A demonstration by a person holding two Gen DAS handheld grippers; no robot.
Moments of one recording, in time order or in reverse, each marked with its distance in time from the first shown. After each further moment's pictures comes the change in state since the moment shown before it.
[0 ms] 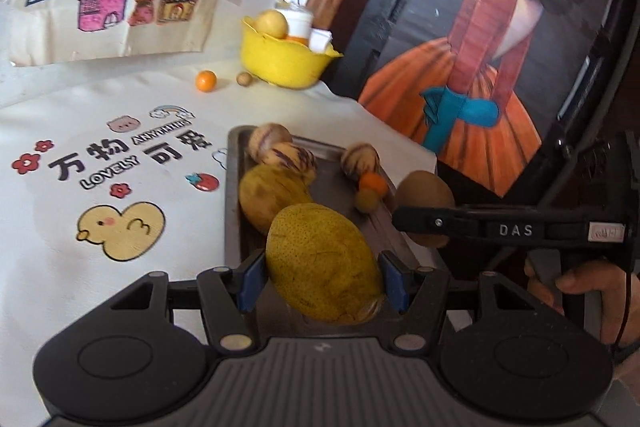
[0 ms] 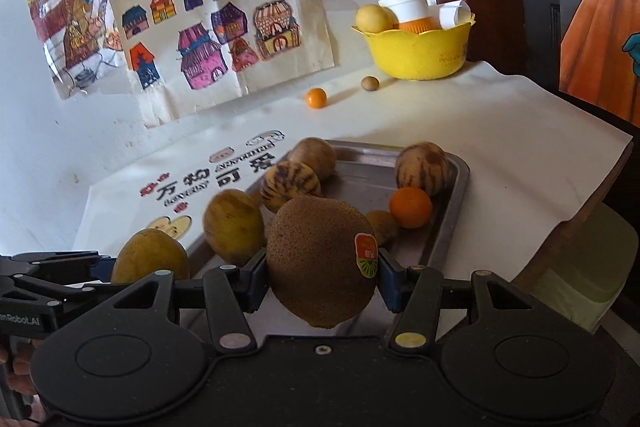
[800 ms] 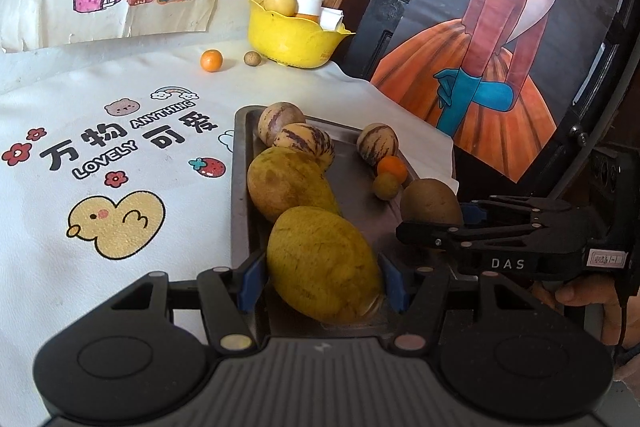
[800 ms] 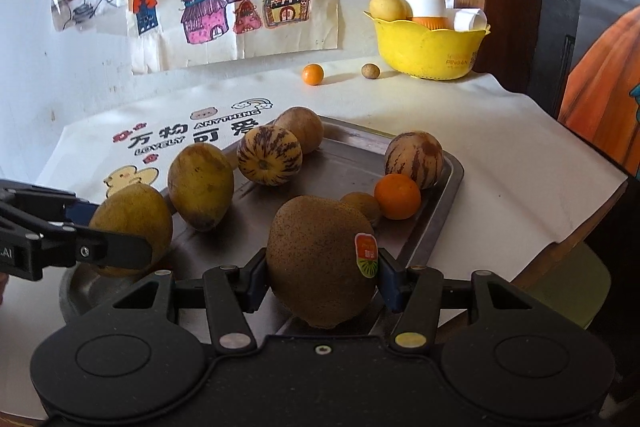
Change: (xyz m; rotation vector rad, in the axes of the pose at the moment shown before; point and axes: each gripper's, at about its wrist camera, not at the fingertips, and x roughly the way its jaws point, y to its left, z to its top) left arm 0.023 0.007 0.004 -0.006 0.048 0.032; right arm 0.024 0.005 -0.014 -0.183 0.026 -0.083
